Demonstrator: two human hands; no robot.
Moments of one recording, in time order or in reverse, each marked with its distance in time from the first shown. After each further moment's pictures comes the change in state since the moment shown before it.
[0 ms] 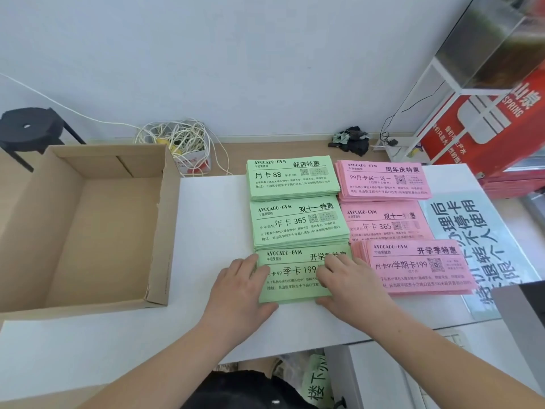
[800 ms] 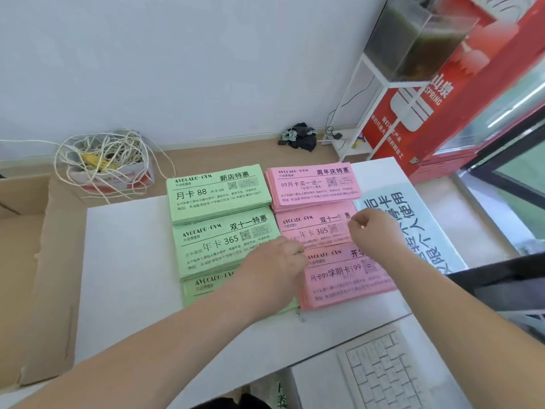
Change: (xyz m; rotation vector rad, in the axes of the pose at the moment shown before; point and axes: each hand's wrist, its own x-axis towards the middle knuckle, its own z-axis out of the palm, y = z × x) left_hand 0.137 0.138 -0.039 -0.115 -0.225 0.427; right_hand -0.008 0.175 -0.038 0.645 0.038 0.969
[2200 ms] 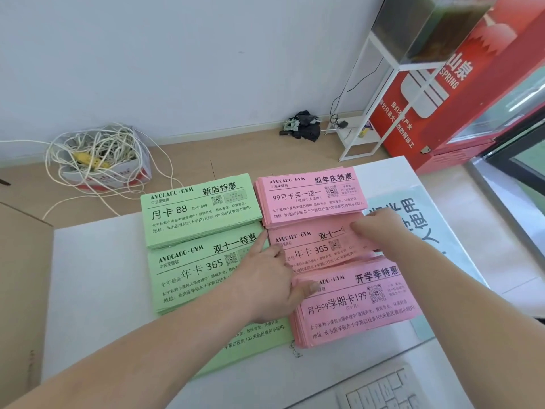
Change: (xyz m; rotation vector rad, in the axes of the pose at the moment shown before) left_hand 0.068 -0.023 0.010 0.210 -0.464 -0.077; right_hand 0.102 0.017 0.006 0.283 -0.159 0.359
